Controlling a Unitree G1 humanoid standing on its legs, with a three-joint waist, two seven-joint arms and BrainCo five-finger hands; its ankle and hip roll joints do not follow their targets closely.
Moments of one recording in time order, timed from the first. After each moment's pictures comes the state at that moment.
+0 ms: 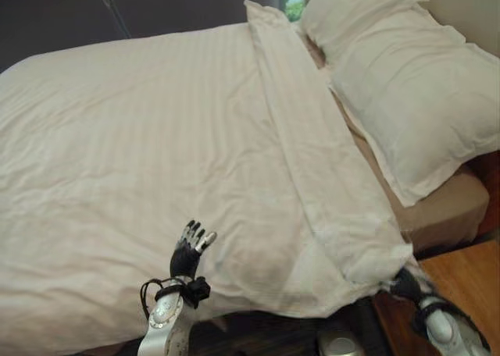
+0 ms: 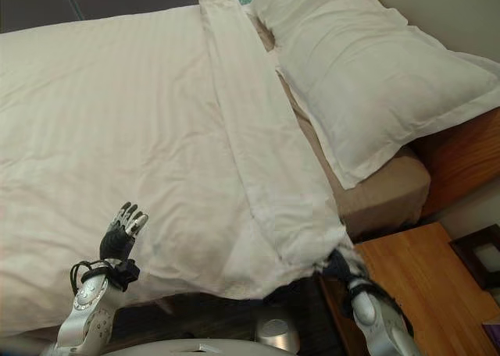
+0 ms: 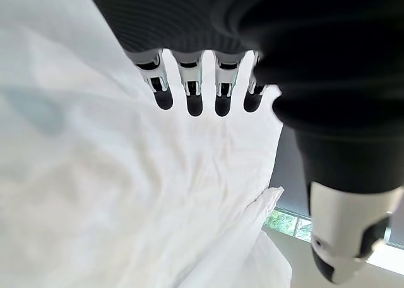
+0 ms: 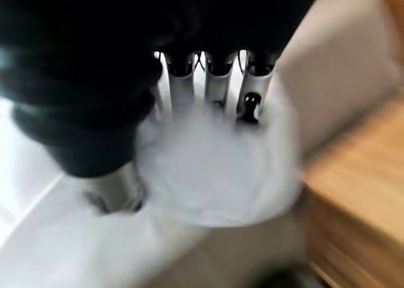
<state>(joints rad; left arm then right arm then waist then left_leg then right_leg) 0.22 0.22 0.02 0.06 -0.50 -0.03 0.09 0.30 -0.47 0.14 0.39 -0.64 -0.03 -0.10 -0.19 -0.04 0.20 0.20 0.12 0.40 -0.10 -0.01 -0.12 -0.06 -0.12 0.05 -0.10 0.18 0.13</state>
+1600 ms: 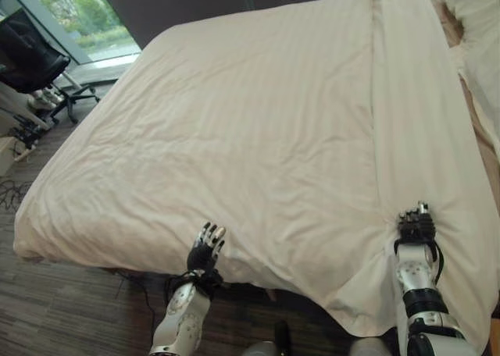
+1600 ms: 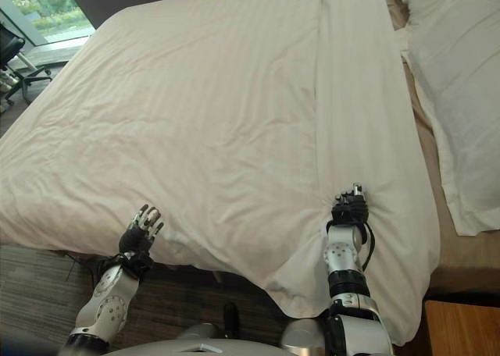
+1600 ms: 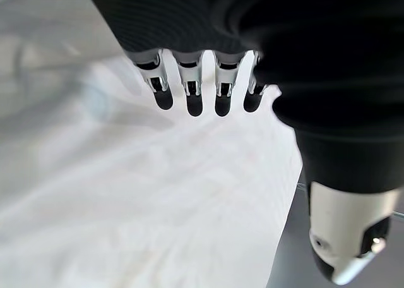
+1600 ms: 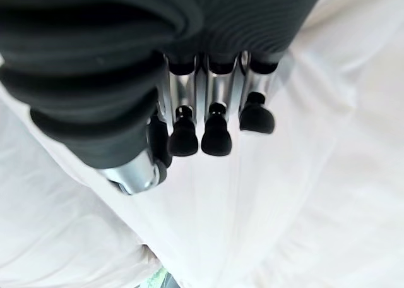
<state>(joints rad) 0.10 0.24 -0.05 0.21 -0.76 -0.01 0.10 -0.32 -0.13 -0.30 0.66 1.19 -0.23 -0.18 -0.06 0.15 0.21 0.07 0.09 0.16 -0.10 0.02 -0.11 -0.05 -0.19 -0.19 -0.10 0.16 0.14</state>
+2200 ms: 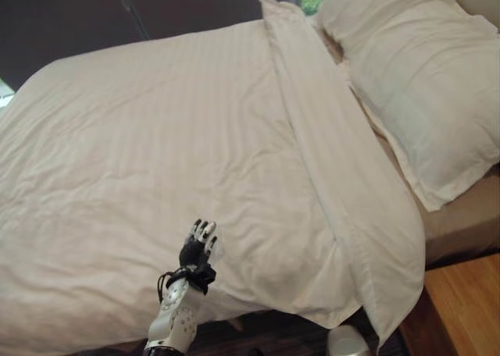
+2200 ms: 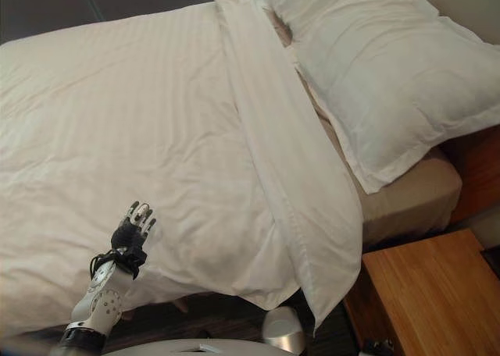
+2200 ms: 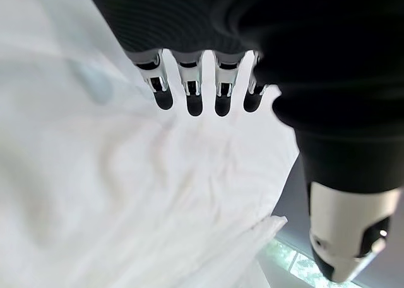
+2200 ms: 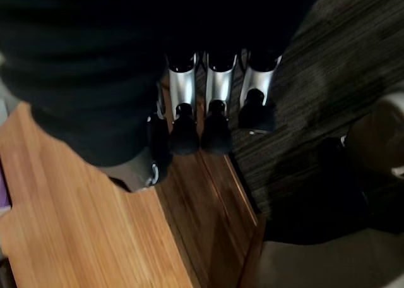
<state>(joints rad) 0.04 0.24 0.00 0.23 -0.78 -0.01 0.11 0.07 -0.18 -0.52 1.10 1.27 -0.13 -0.25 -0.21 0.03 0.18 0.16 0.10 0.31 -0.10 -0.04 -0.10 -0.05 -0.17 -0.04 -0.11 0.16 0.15</state>
